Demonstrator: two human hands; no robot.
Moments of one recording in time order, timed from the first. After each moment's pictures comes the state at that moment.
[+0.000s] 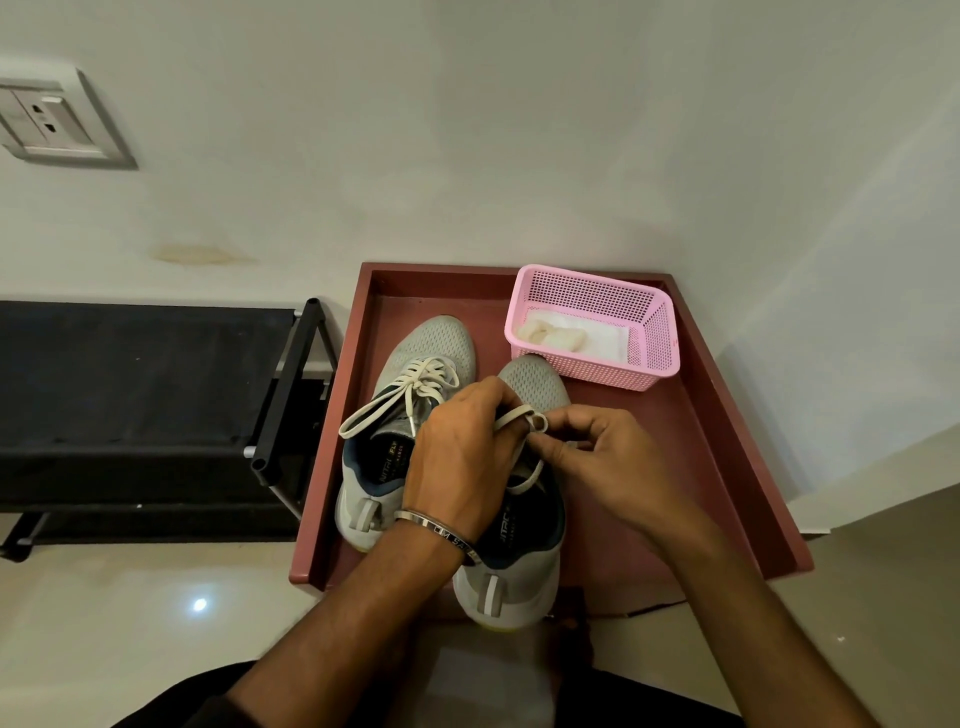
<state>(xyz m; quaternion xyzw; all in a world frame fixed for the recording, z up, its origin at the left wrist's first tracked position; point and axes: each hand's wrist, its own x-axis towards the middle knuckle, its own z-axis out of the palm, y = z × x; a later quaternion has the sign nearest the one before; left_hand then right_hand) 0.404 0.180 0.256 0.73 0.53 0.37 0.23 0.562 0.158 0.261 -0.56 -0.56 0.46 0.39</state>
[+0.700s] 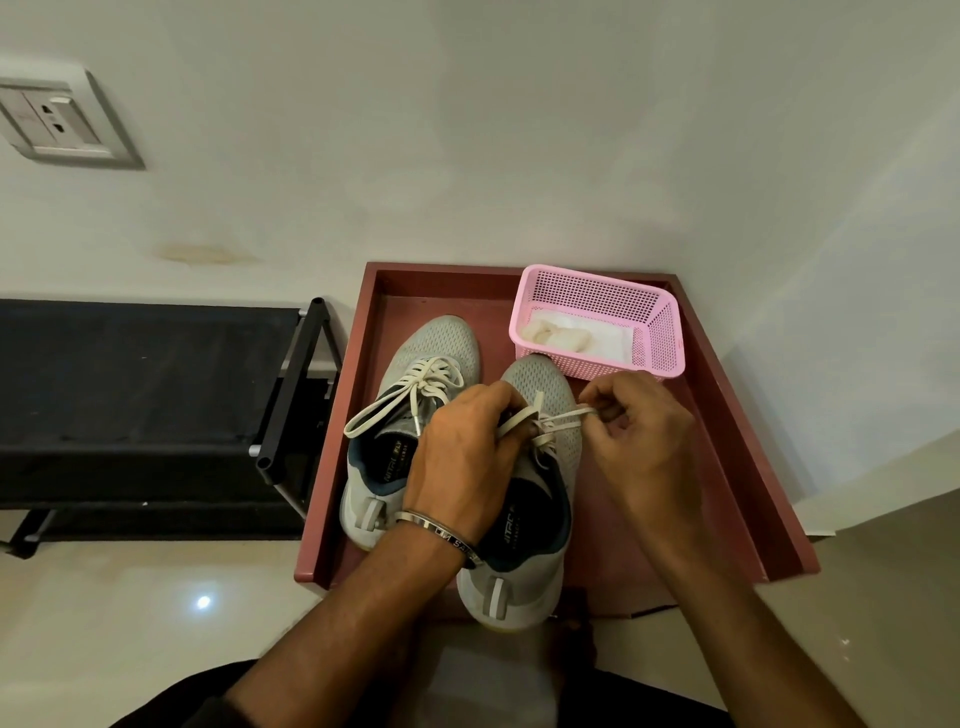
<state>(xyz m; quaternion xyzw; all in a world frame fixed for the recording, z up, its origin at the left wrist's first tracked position) 0.401 0.181 0.256 0.75 0.52 0.35 0.22 0.566 0.158 0.258 -0.66 -0.62 0.05 0.42</state>
